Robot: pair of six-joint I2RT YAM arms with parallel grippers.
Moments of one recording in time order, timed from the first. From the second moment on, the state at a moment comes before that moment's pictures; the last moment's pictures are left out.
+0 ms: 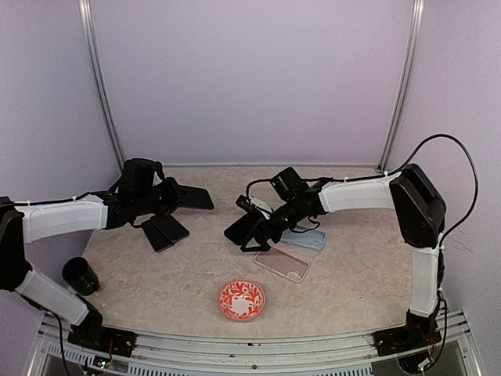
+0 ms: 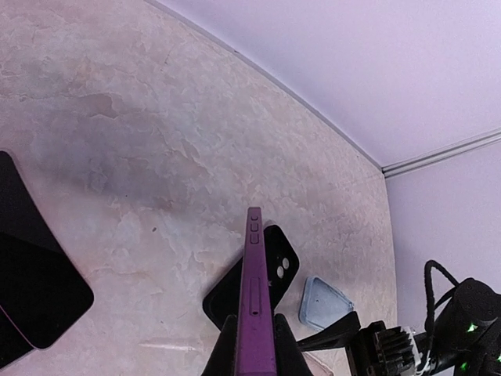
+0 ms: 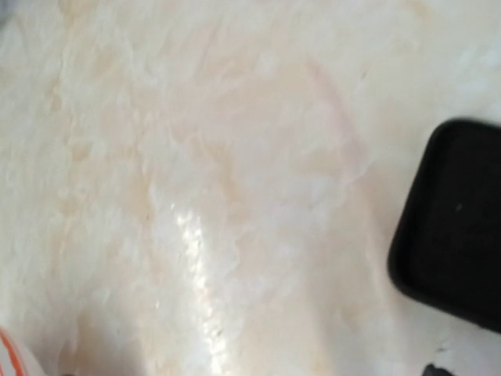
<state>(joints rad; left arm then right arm) -0.50 1.40 0.85 0.07 0.02 -0.90 0.76 2.05 1.44 -0.30 -0.66 -0.17</state>
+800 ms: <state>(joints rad) -0.51 1.40 0.82 0.07 0.02 -0.90 0.82 2.26 1.68 -0.42 -0.56 -0.19</state>
